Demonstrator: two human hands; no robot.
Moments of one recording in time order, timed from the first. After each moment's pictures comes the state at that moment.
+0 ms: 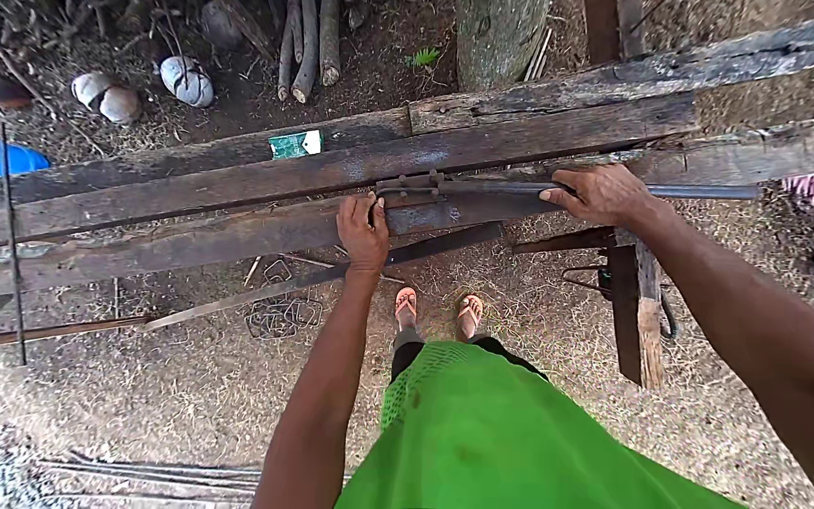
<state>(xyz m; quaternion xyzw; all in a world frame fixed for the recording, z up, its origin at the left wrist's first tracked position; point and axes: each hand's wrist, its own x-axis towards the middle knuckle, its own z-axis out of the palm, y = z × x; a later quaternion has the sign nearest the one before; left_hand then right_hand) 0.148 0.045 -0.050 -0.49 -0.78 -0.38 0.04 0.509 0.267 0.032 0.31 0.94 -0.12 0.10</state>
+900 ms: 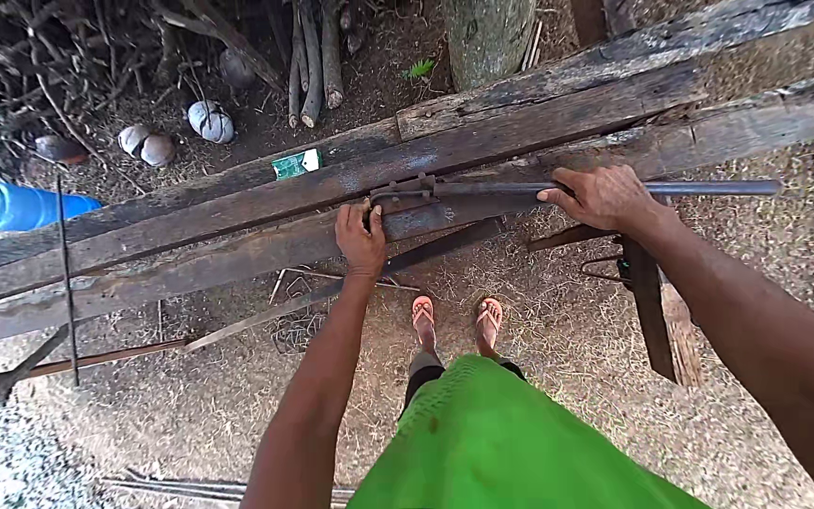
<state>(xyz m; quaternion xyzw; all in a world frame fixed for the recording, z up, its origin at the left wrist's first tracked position) 0.143 0.047 -0.048 -0.51 -0.79 -0.35 0.04 0.522 0.237 0.018 0.37 0.92 -0.12 0.03</state>
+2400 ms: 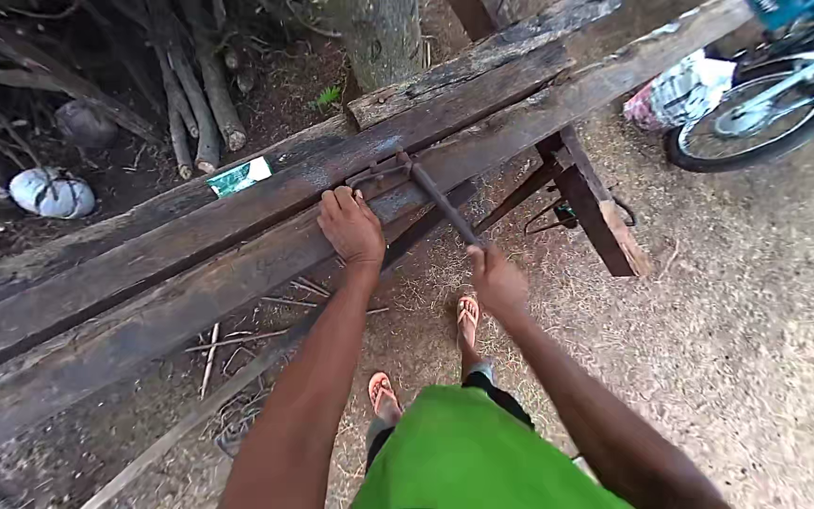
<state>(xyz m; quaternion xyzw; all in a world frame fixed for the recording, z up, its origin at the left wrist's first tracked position) 0.145 0.046 -0.035 -0.54 -0.79 -0.28 -0.02 0.365 -0.045 0.002 0.79 0.55 -0.27 -0.02</state>
